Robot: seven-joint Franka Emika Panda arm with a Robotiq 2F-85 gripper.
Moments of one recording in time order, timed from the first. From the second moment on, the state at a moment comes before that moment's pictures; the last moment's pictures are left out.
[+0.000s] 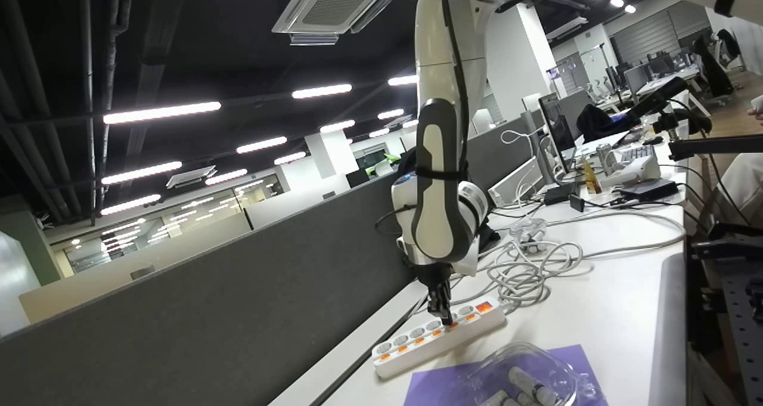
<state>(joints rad) 0.05 0.57 -0.08 -2.16 -0.18 2.99 -0.21</state>
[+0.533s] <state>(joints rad) 0.06 0.58 -0.10 -2.17 -0.18 3.00 -0.21</state>
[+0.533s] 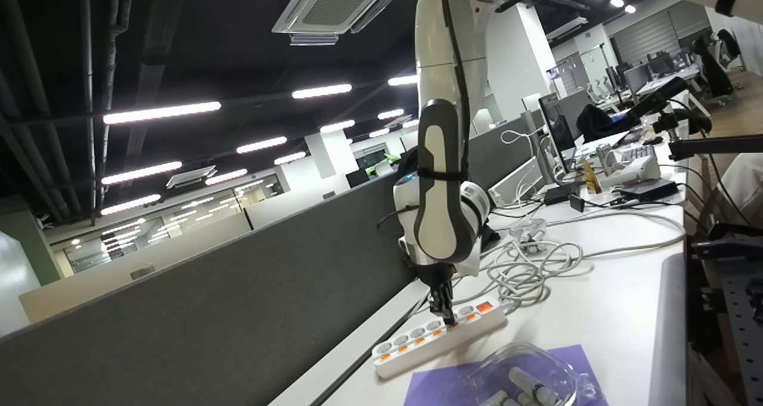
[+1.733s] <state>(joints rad) -0.04 0.55 0.03 -2.28 -0.23 3.15 -0.30</state>
